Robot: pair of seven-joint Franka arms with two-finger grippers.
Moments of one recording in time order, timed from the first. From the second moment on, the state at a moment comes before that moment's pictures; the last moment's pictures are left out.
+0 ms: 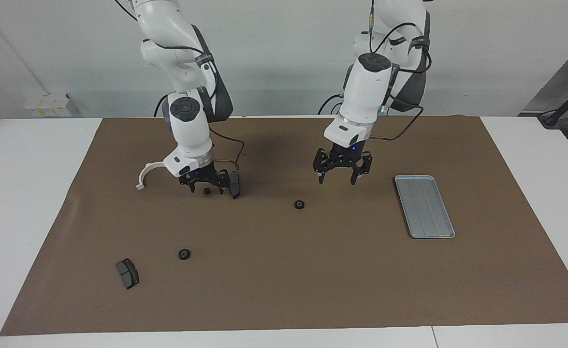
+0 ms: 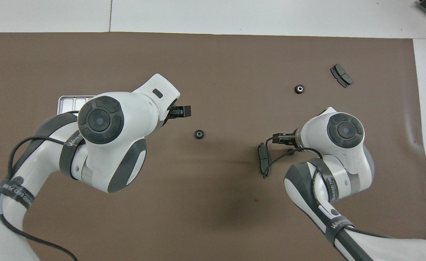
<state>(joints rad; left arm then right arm) -0.53 0.15 0.02 -1.91 -0.01 2.37 -0.47 0.17 0.12 0.08 -2.21 -0.08 2.37 0.40</state>
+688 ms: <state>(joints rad) -0.63 0.43 0.02 -1.76 -0.01 2.46 -0.52 0.15 0.13 0.08 -2.27 -0.06 2.37 0.40</state>
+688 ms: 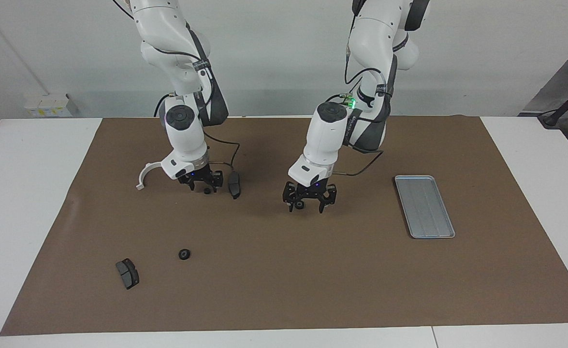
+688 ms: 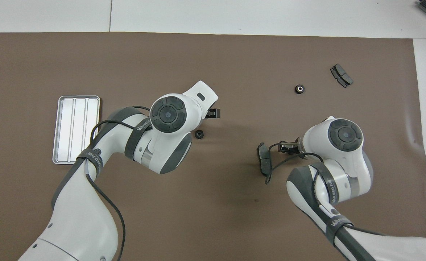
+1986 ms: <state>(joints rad) -0.66 0.45 0.03 -1.88 0.00 2.53 -0.46 0.15 0.14 0.09 -2.27 -0.02 2.44 0.40</state>
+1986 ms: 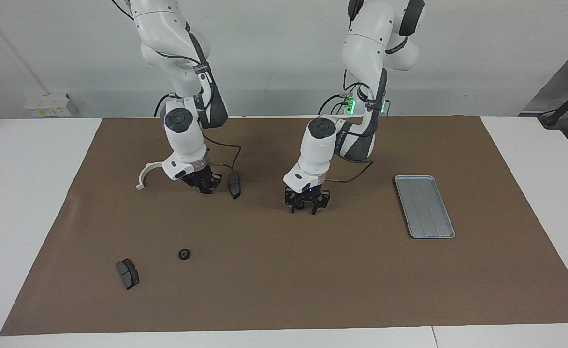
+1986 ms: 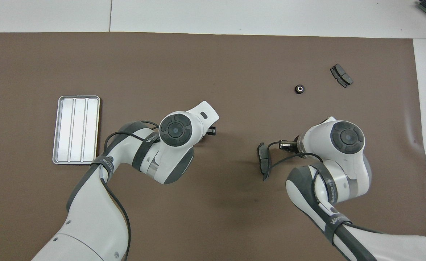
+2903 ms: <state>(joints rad) -0.69 0.43 0.03 -1.89 0.00 2.46 -0.46 0.27 0.20 0.10 -2.07 0.10 2.44 0.52</state>
